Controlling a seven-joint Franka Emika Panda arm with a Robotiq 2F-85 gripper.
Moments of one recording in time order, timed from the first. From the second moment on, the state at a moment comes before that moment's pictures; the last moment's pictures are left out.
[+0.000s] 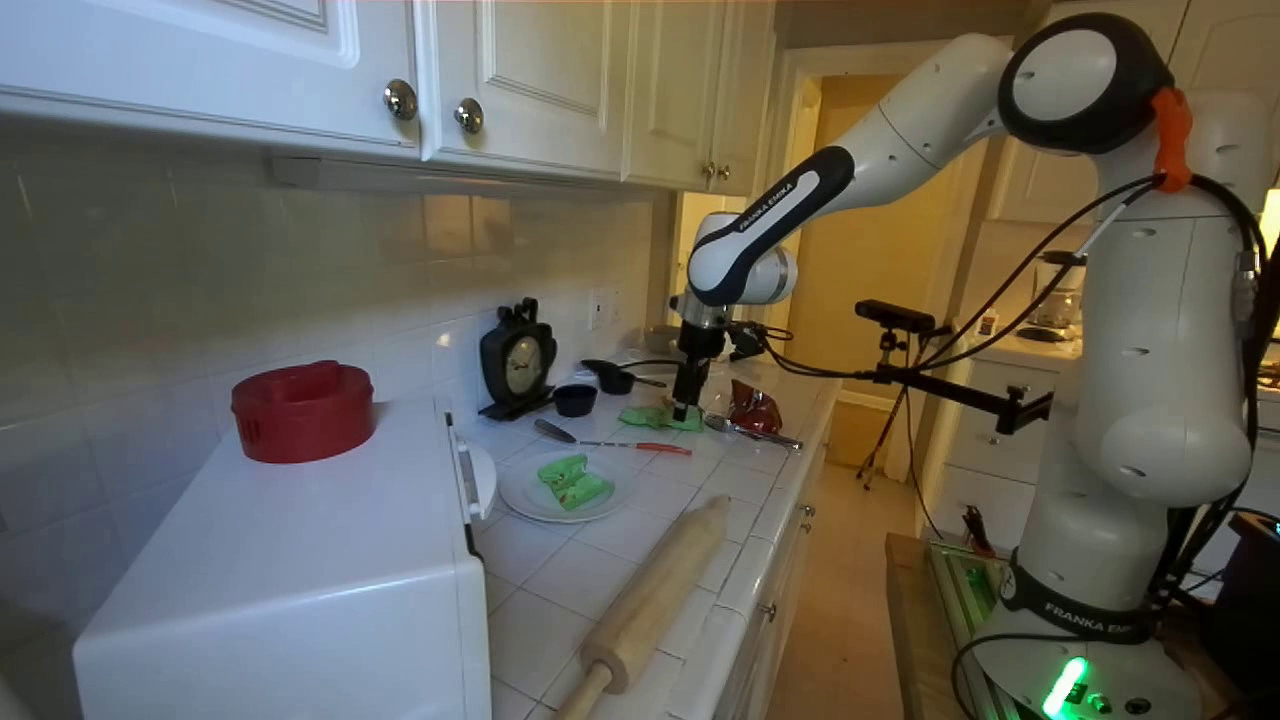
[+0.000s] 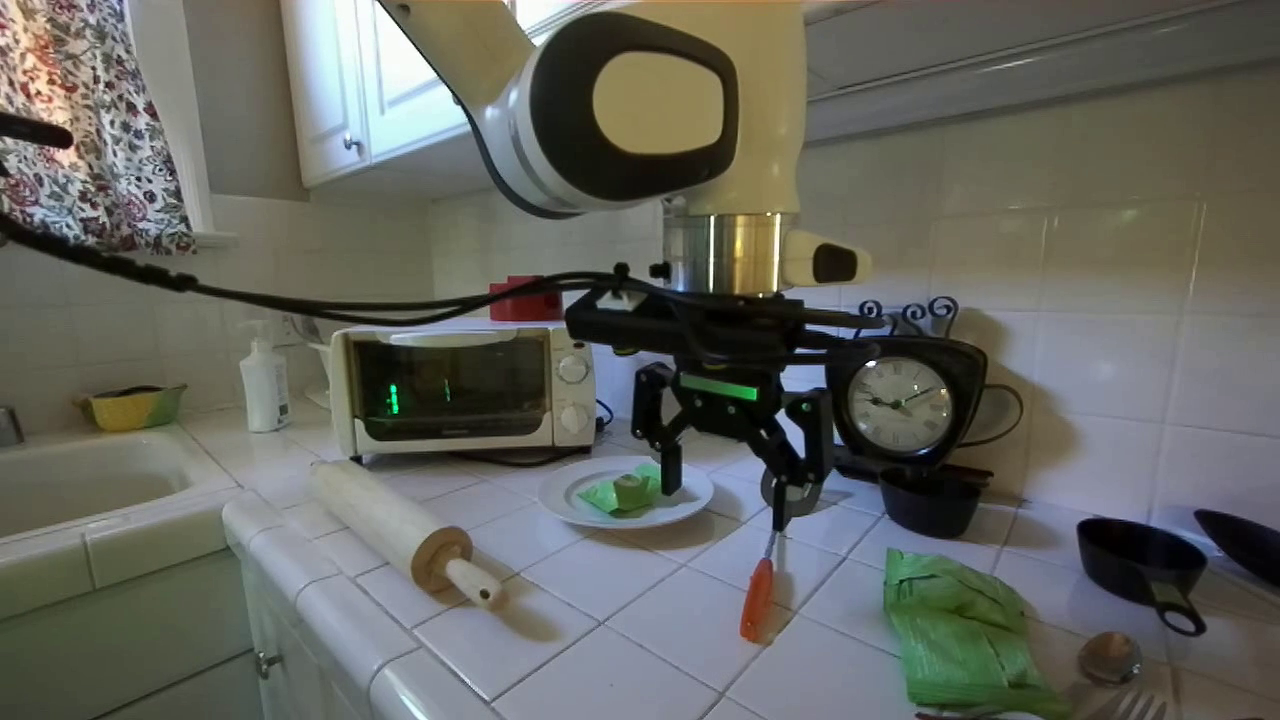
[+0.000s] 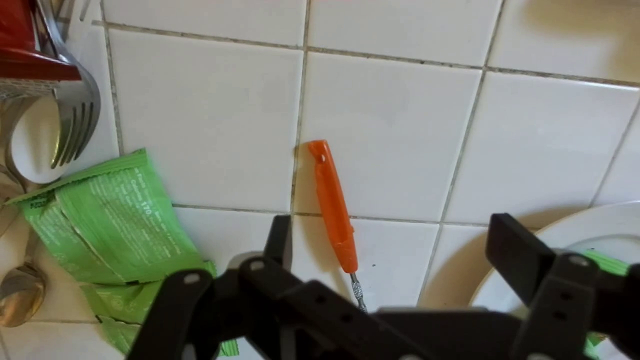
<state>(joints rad) -0.18 0.11 -0.26 -2.25 0.15 2.44 -0.52</state>
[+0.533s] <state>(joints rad) -0.20 0.12 -0.22 -2.24 0.15 2.44 -0.52</state>
